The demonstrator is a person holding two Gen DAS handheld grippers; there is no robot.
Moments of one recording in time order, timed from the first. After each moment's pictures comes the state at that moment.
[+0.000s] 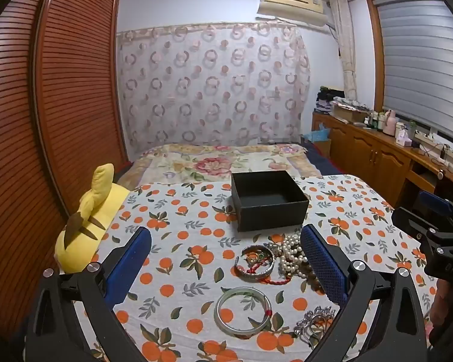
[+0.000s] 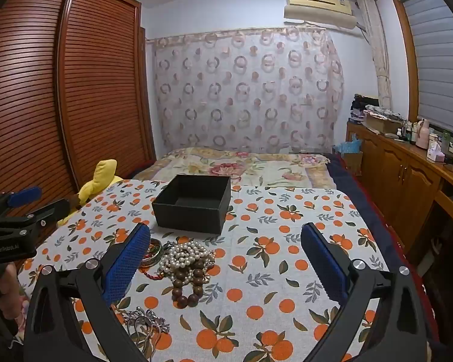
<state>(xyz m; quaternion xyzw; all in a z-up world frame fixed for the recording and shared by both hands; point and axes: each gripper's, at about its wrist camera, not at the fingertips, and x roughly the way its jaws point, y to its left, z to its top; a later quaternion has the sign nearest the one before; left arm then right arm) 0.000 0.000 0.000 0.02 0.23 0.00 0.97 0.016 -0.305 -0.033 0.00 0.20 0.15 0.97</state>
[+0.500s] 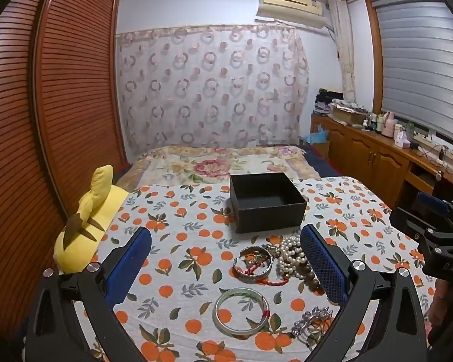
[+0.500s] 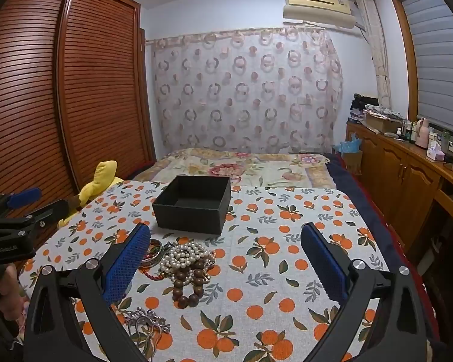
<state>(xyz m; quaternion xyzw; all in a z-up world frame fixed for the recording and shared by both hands) 0.000 0.001 0.000 0.01 0.23 0.00 0.97 0.015 -0.305 -0.032 0.00 0.21 0.15 0.97</state>
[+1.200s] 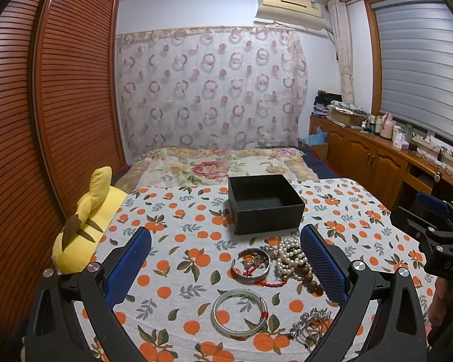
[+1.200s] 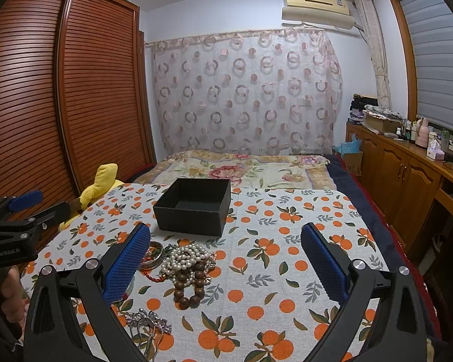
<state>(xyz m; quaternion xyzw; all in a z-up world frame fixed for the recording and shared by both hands) -0.006 -0.004 0.006 0.01 0.22 -0.01 0.97 0.014 -0.306 -0.031 0.00 0.20 0.15 0.97</state>
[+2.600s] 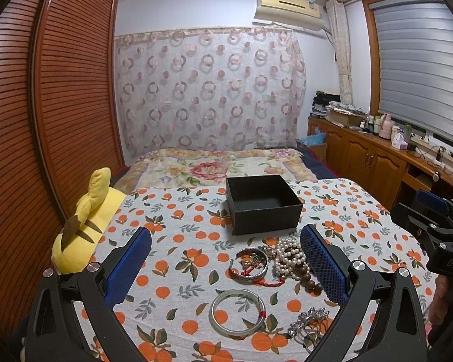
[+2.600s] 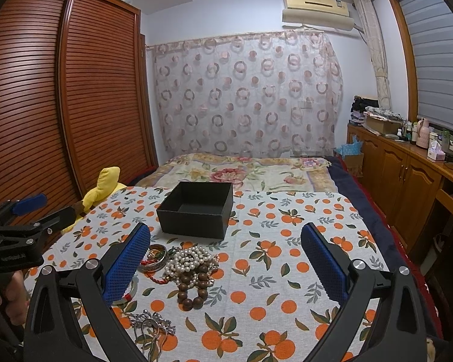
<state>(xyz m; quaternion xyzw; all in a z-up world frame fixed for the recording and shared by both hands) -0.005 -0.007 0.007 0.01 0.22 -0.01 0.98 0.011 -0.307 -0.028 0.00 0.20 0.16 0.97</state>
